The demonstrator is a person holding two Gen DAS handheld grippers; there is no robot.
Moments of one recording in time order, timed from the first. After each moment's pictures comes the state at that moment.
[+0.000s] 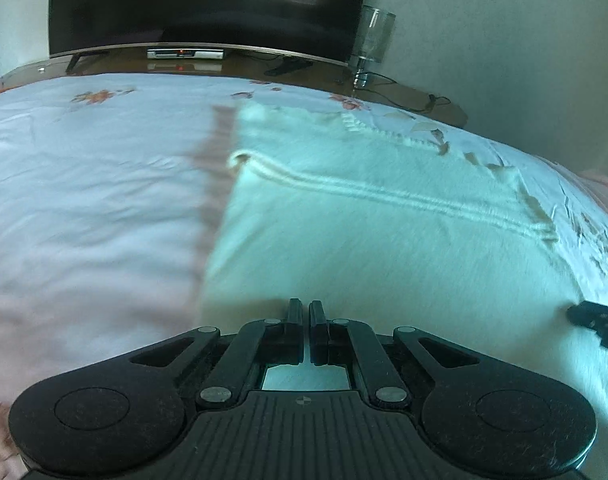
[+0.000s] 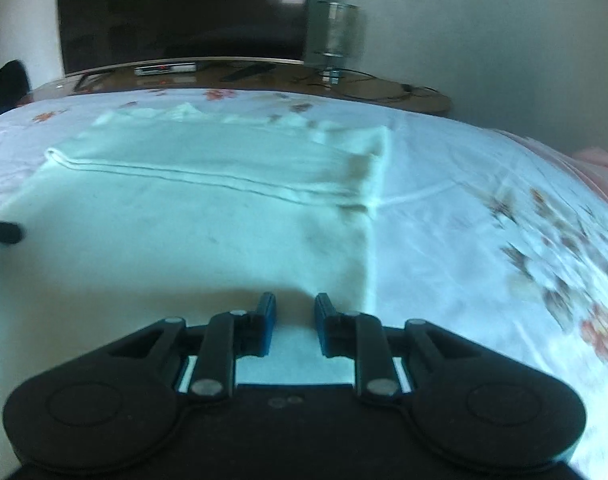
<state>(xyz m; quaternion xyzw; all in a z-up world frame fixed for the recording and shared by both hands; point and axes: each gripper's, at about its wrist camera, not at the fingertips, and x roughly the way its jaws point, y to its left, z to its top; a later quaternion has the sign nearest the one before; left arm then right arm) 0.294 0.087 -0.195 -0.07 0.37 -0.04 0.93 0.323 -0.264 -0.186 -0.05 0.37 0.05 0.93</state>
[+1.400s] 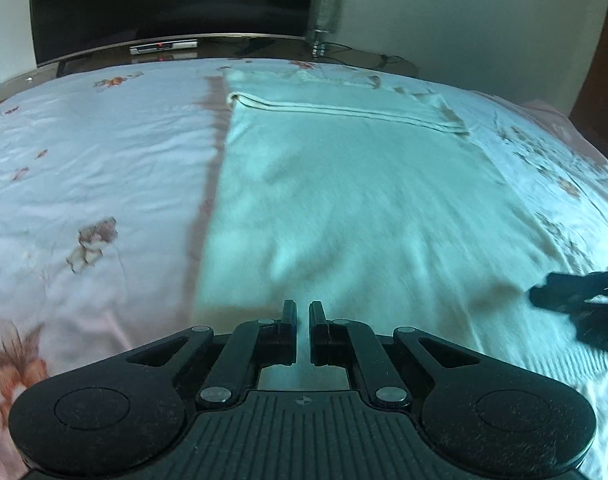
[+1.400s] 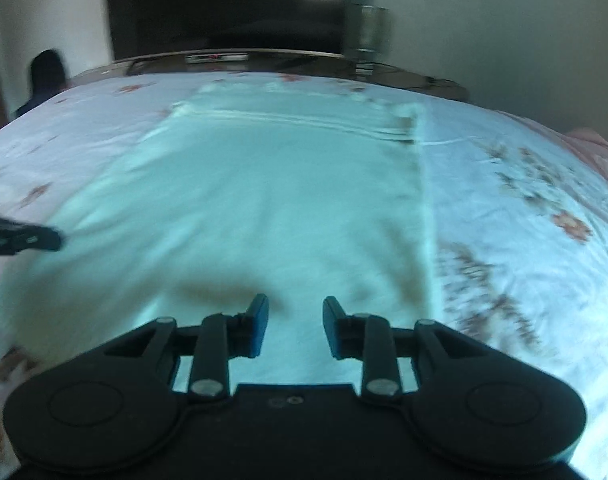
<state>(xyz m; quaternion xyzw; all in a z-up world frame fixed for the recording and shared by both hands) 0.123 0.098 -0.172 -0.01 0.40 -0.10 0.91 0.146 -0.200 -0.156 -0.06 0.39 0.10 0.91</state>
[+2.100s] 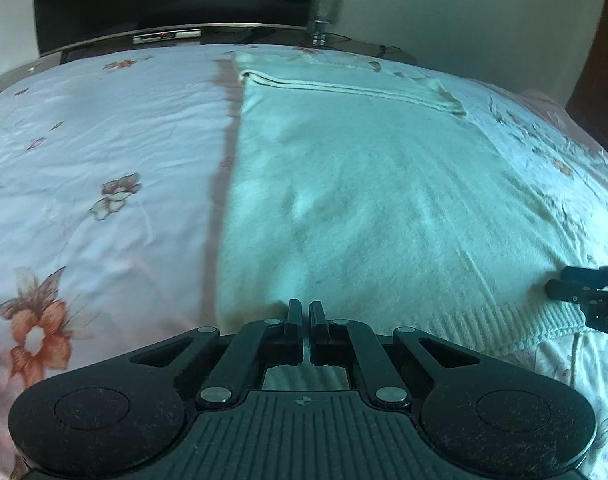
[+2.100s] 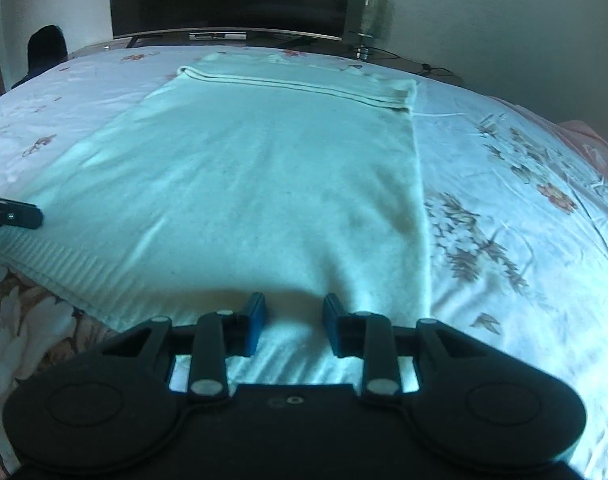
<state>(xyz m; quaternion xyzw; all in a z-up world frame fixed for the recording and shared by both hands) 0.089 0.123 -0.182 -0.02 0.40 -0.09 0.91 0.111 -0.210 -0.170 -0.07 0.41 0.07 0.91</state>
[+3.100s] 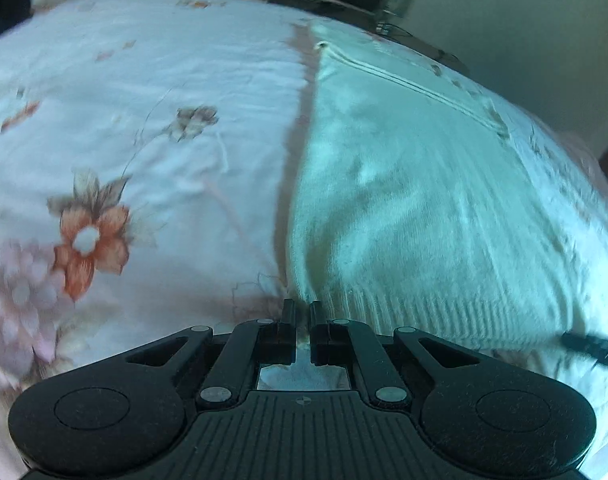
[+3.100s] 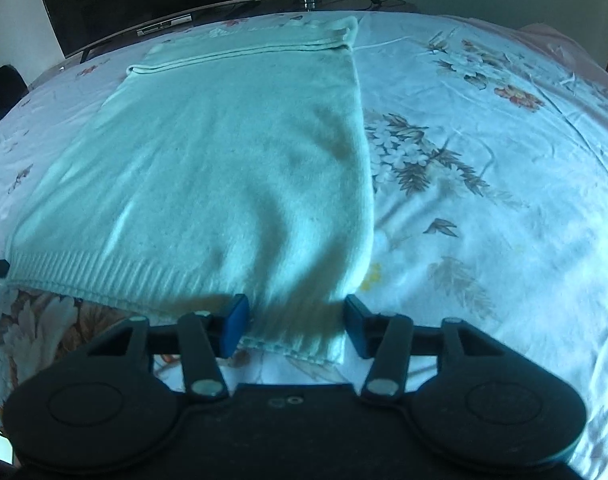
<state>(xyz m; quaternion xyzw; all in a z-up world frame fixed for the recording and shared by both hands) 0.068 0.166 -0.189 -0.14 0.46 -0.04 0.88 0.097 -0.252 -0.165 0.04 0.48 0.03 0.88</state>
